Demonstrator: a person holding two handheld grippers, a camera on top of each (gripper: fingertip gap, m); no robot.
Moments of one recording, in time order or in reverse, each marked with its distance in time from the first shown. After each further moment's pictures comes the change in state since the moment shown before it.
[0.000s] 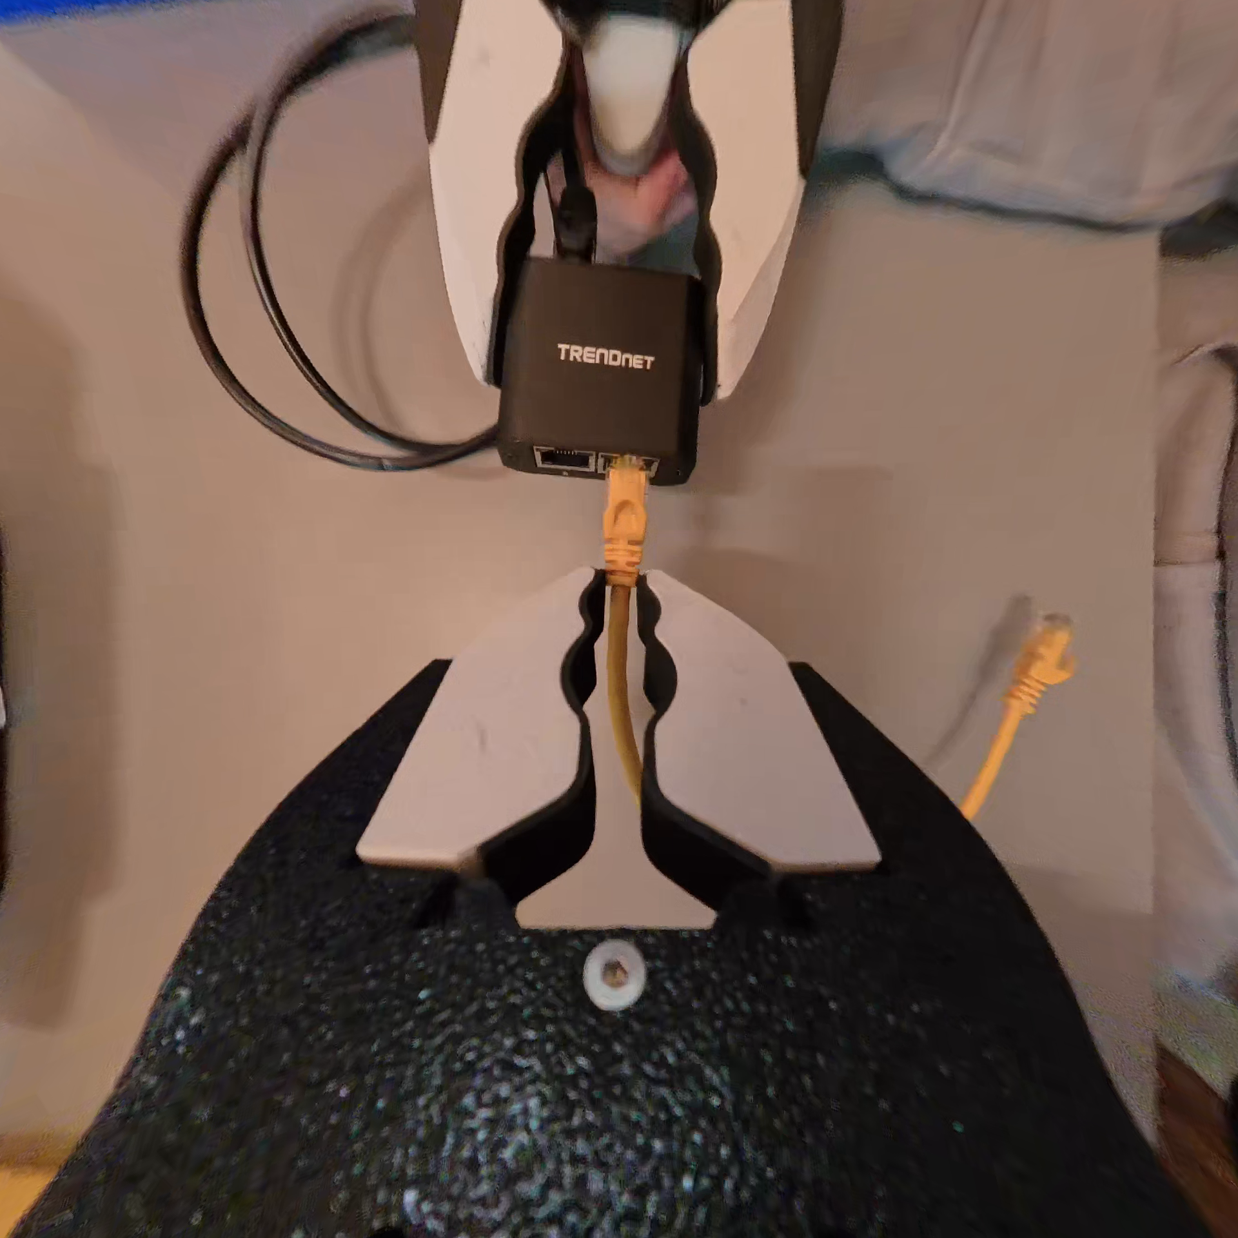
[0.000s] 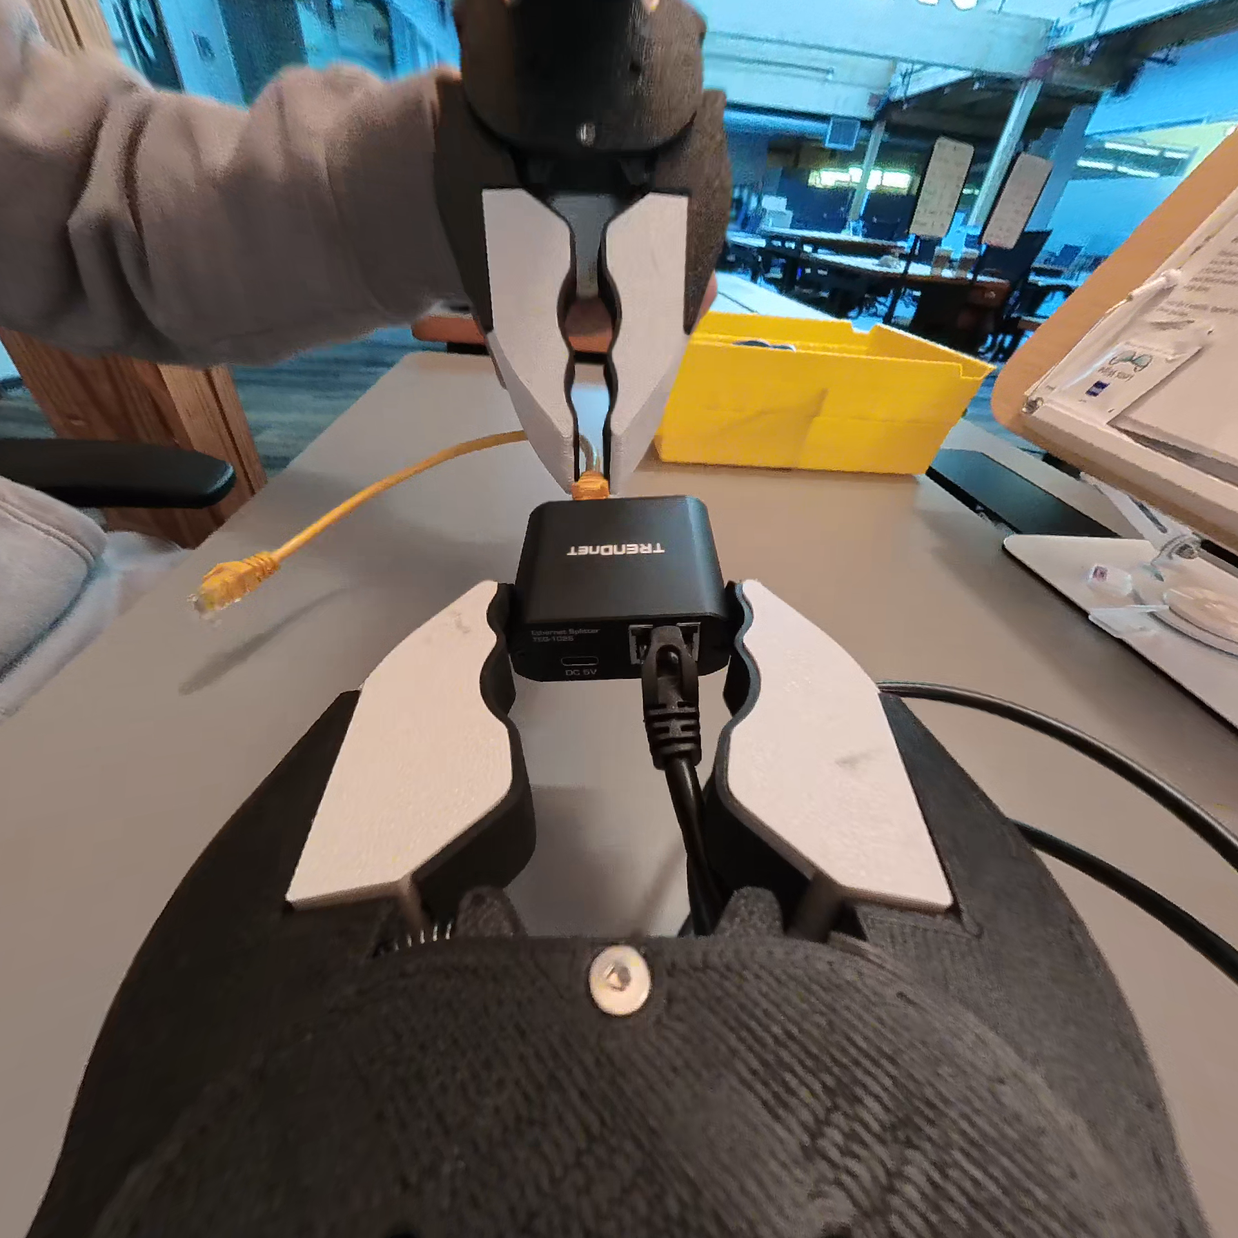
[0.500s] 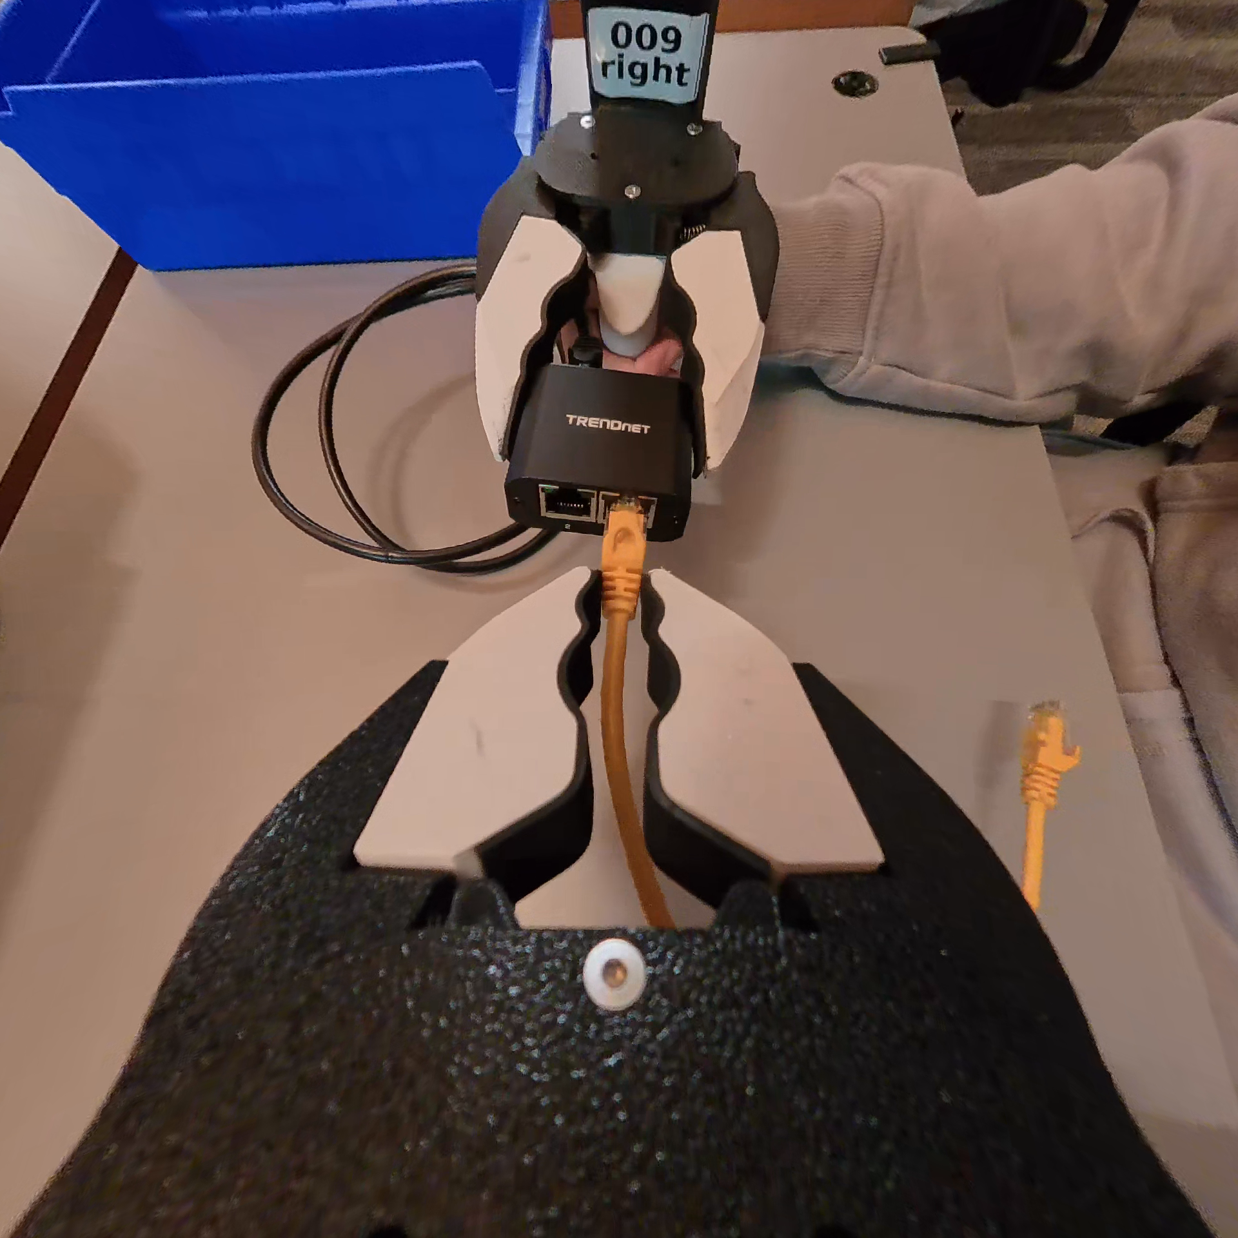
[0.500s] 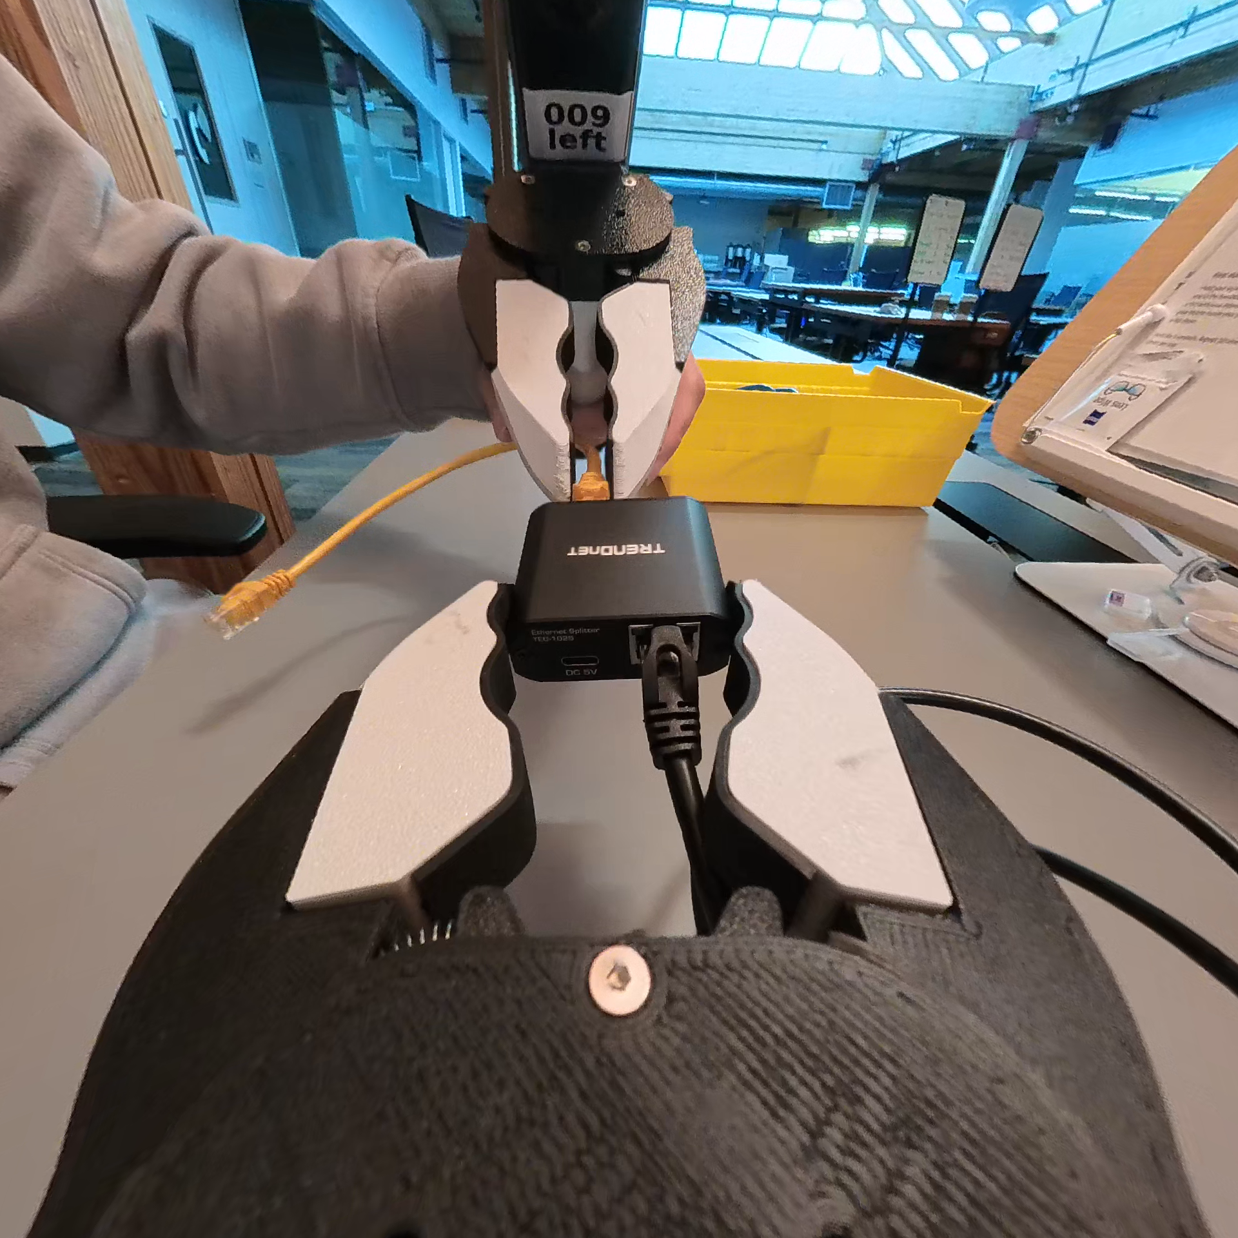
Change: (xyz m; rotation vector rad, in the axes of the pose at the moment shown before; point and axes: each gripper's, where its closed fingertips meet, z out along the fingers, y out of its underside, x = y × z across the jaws) left arm 0.002 -0.018 -0.003 0.347 0.007 -0.045; right arm -0.001 -0.010 -0.002 0.077 -0.018 0.035
